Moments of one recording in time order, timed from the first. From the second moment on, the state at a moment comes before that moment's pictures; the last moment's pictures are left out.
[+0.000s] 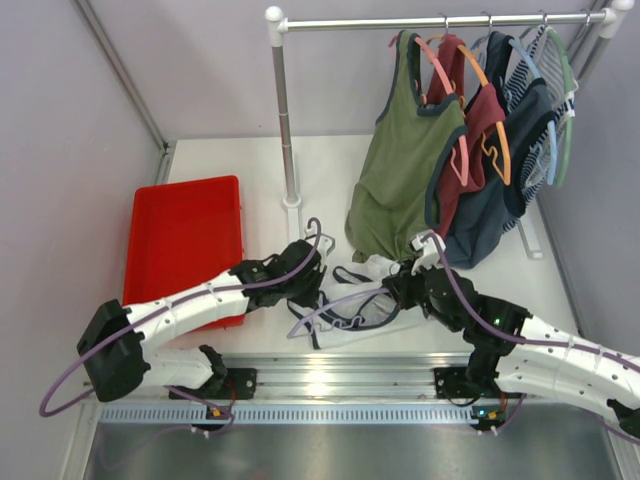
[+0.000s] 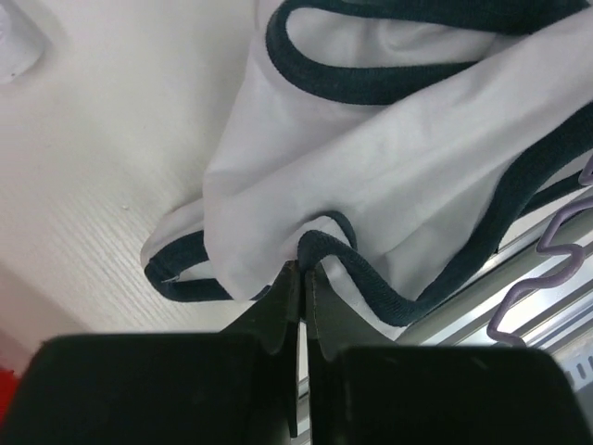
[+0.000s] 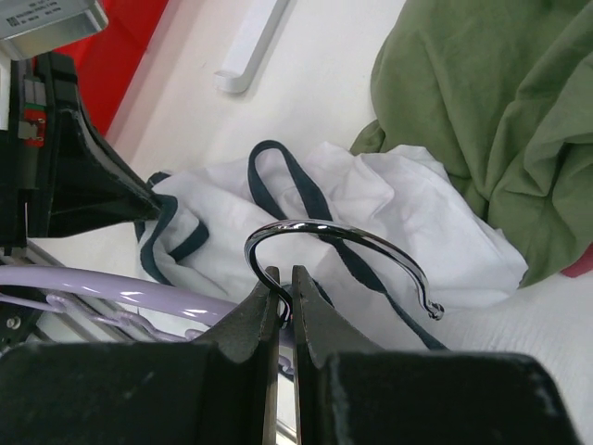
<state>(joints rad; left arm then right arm) -0.92 1.25 0.83 -0.49 -0.07 -0.40 1.06 0.69 0.58 -0.30 0.39 0.48</state>
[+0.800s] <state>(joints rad) -0.92 1.08 0.82 -0.60 -0.07 -0.47 1.06 0.77 0.72 -0.55 0.71 0.62</state>
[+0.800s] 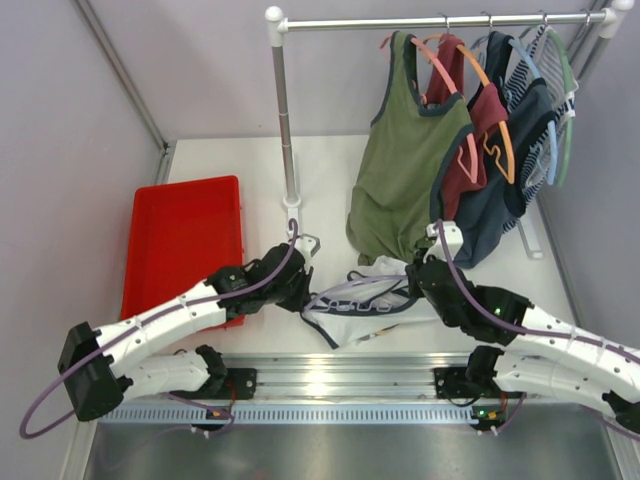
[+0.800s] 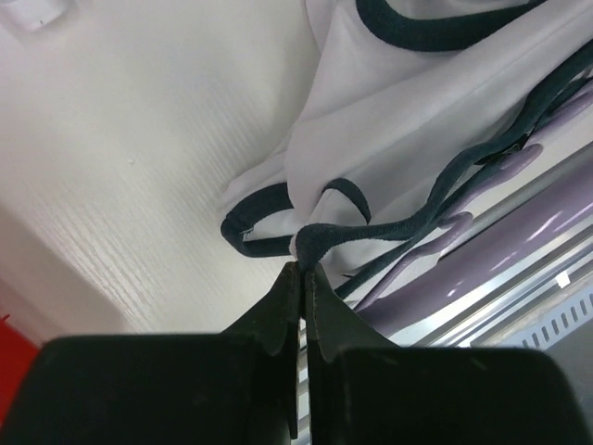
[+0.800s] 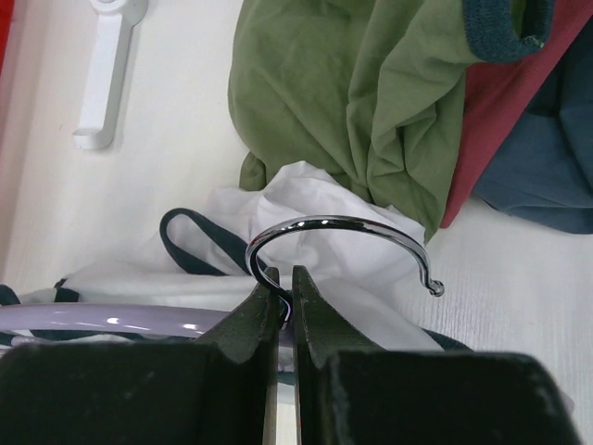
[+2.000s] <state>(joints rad) -0.92 1.07 1.02 -0.79 0.06 -0.48 1.06 0.84 0.79 -0.61 0.87 0.69</state>
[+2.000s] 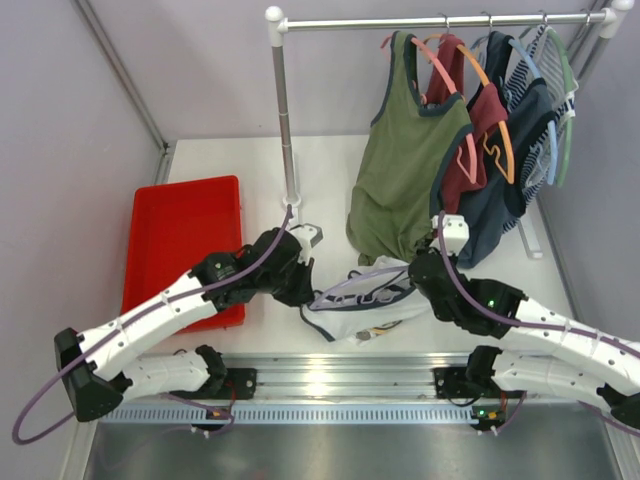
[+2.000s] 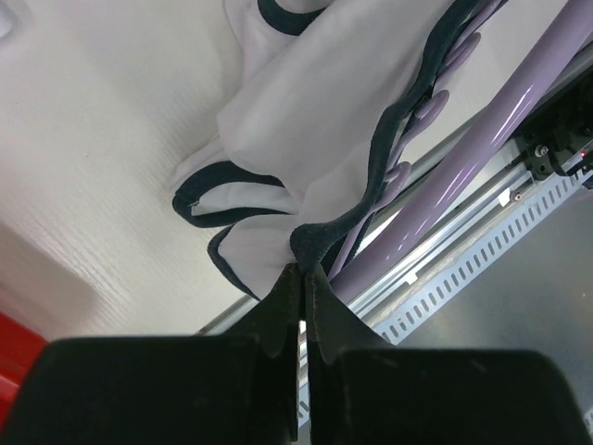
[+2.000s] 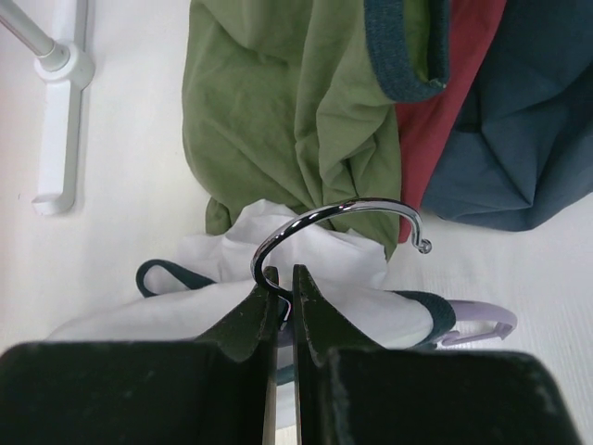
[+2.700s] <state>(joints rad) -0.92 0.98 0.98 -0.84 0.14 -0.51 1.06 0.89 0.82 -0.69 0.93 0.77</state>
